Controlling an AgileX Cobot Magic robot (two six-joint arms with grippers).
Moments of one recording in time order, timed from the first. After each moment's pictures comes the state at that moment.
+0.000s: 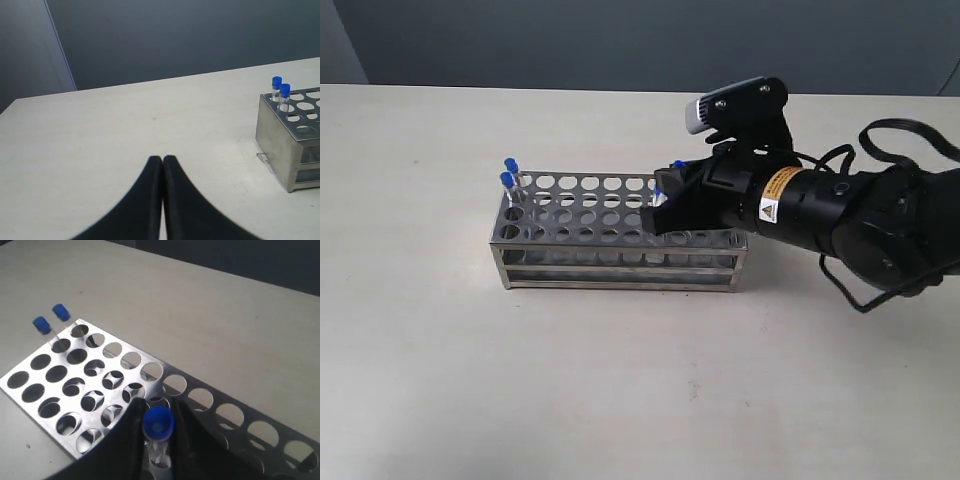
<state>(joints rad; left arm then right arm) 0.10 0.01 0.00 0.04 0.23 0.06 0.73 1.64 -0.70 -0.26 -0.42 0.31</state>
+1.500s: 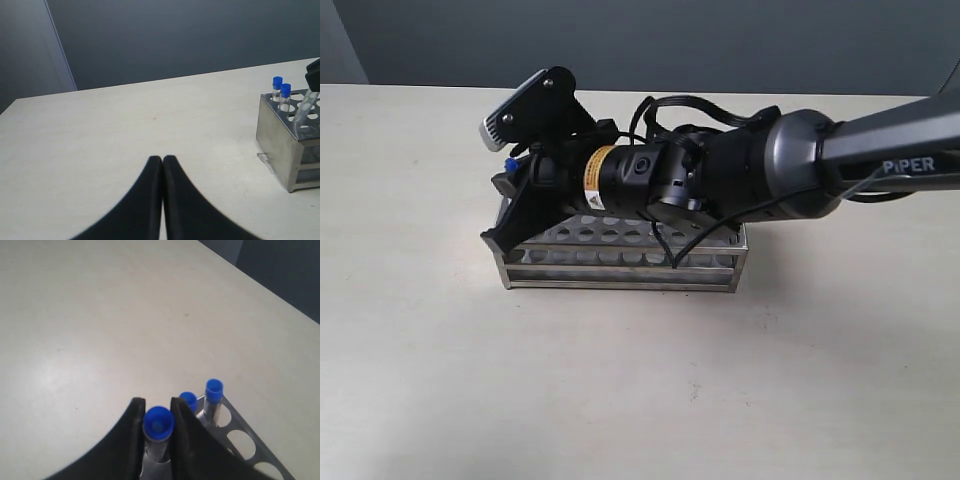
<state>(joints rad) 0.10 0.01 0.00 0.04 0.23 0.06 0.94 1.96 -1.17 -0.56 -0.30 0.37</state>
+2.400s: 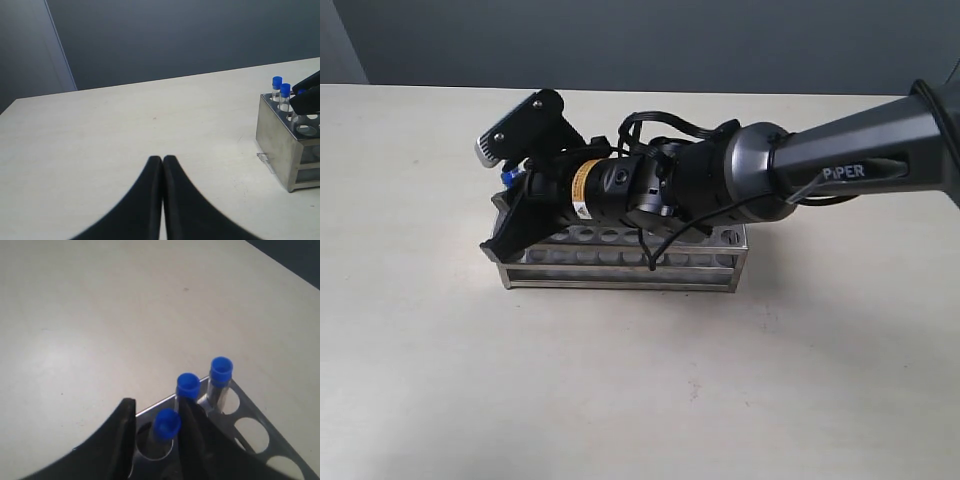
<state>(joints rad) 0.10 0.01 0.00 0.04 0.23 0.06 0.94 2.06 -1.24 -0.57 -0.25 0.40</state>
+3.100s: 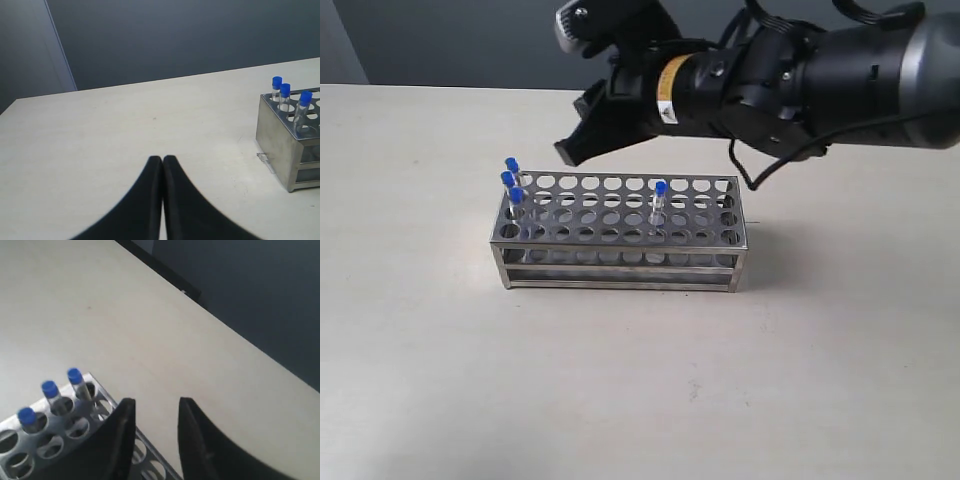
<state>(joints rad) 0.10 0.01 0.00 0.04 0.23 0.06 0.81 1.76 -1.16 -0.56 -0.02 0.38</state>
